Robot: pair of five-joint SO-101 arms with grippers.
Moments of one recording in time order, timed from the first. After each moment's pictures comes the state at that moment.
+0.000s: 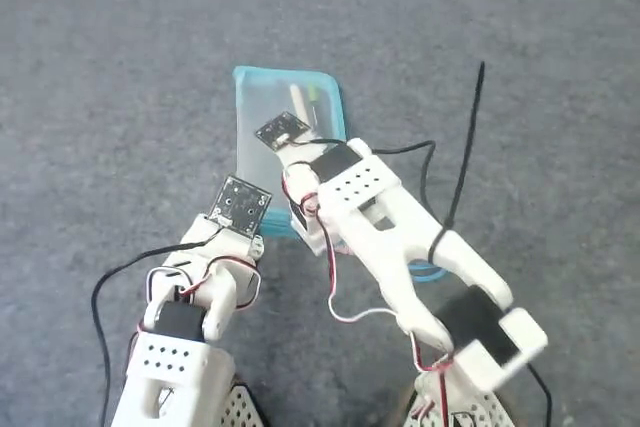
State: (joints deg) left arm 3.3 -75.4 92.7 38.8 -10.9; right arm -39.6 2.5 15.9 76.2 3.8
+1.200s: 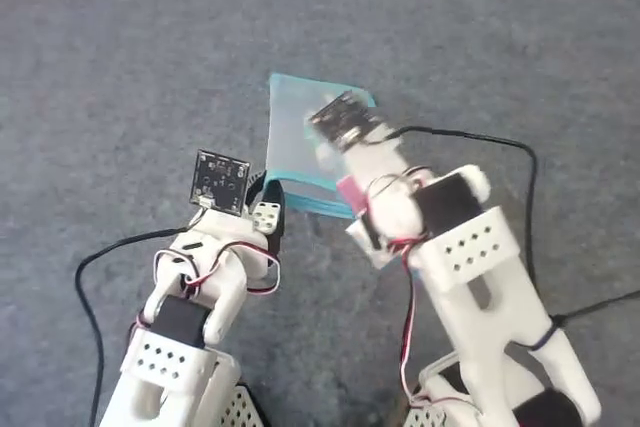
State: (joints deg) left arm 12.4 -75.4 80.7 37.1 9.0; right arm -33.2 -30.7 20.8 91.0 13.2
